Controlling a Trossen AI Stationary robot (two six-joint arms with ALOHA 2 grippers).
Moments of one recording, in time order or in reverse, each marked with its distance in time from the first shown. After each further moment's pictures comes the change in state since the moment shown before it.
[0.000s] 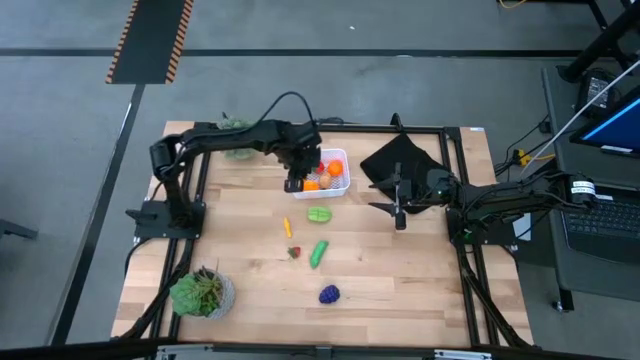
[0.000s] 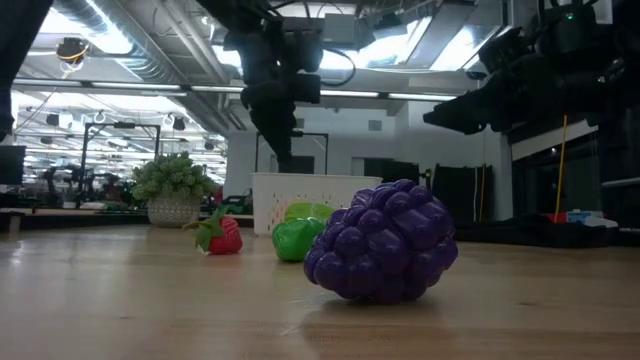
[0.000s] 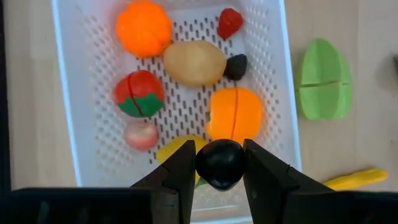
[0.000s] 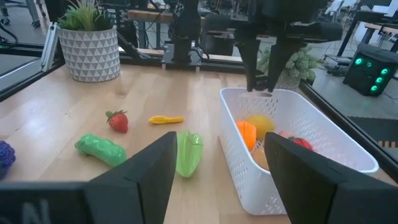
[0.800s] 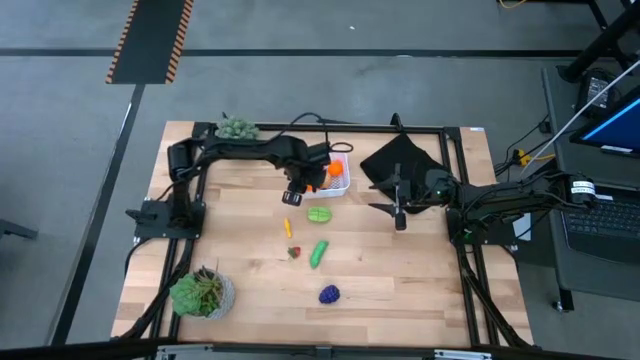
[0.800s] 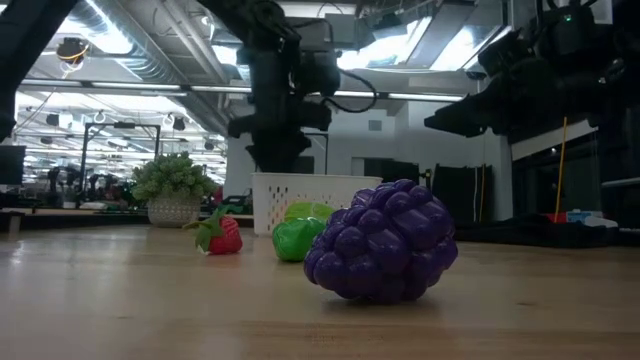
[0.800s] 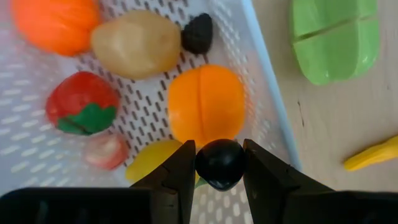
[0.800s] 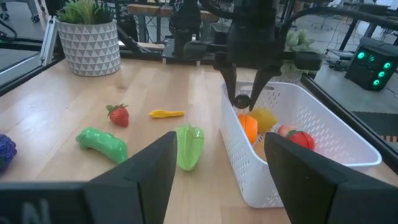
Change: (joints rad) left arm -0.088 0.128 0.014 -0.039 -0.099 0.170; right arm 0.000 0.000 0.000 -0.025 0.000 0.000
